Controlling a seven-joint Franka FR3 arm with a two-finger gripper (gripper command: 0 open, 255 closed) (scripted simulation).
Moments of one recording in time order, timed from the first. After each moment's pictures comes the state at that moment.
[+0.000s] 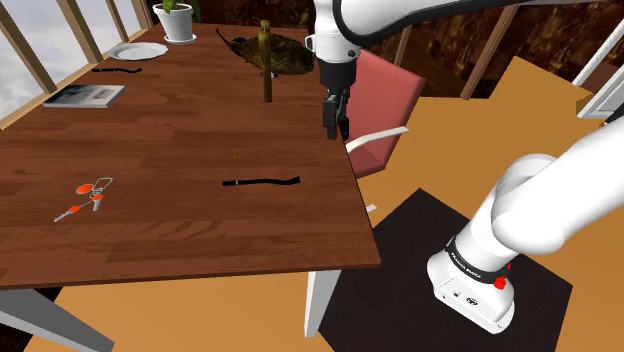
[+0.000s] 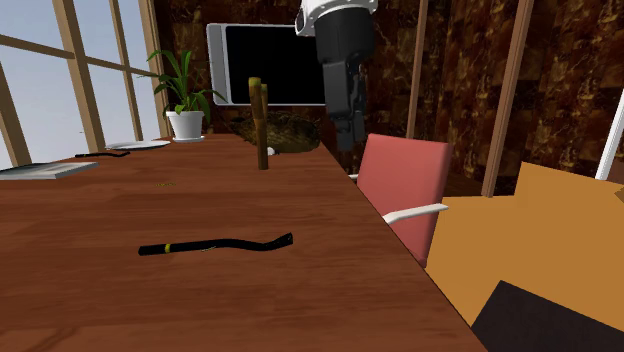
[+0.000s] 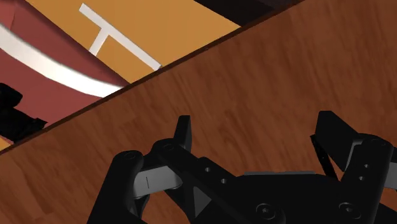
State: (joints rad) arm 0.14 -0.35 0.20 -2.23 0.02 1.77 -0.19
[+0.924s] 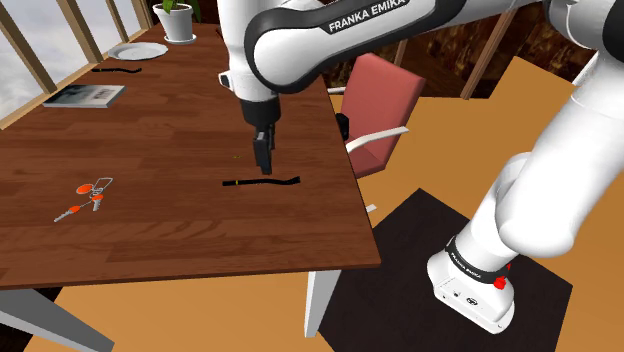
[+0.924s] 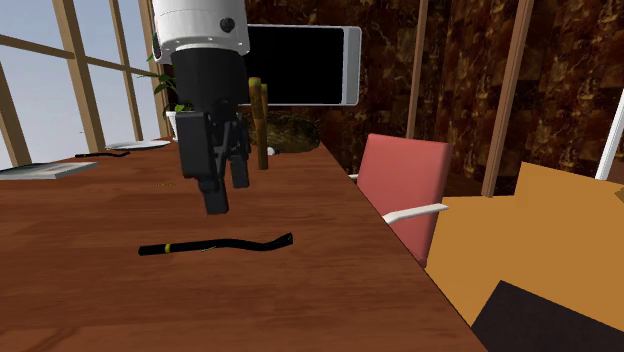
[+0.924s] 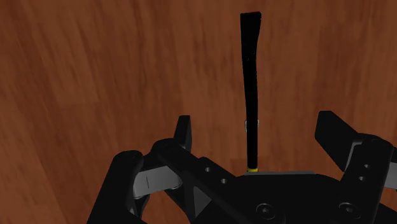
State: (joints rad) arm 0.26 0.03 0.34 -1.98 -0.01 1.94 -0.27
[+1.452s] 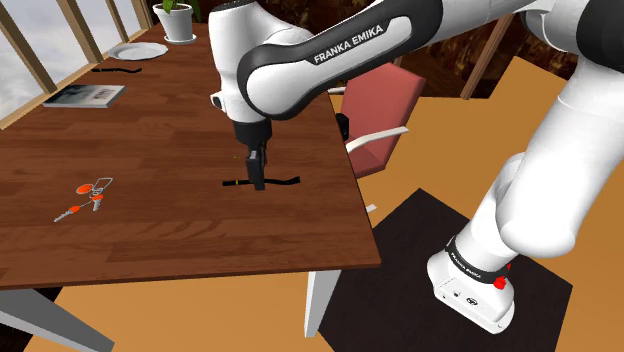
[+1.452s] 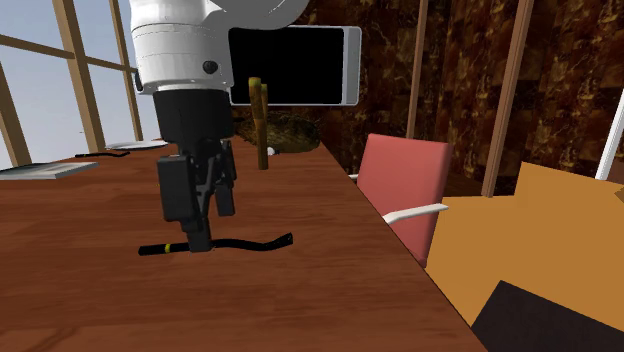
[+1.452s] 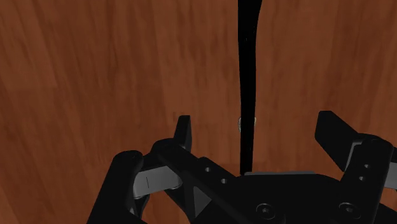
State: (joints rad) arm 0.28 0.10 0.35 -1.99 -0.03 2.02 -0.27
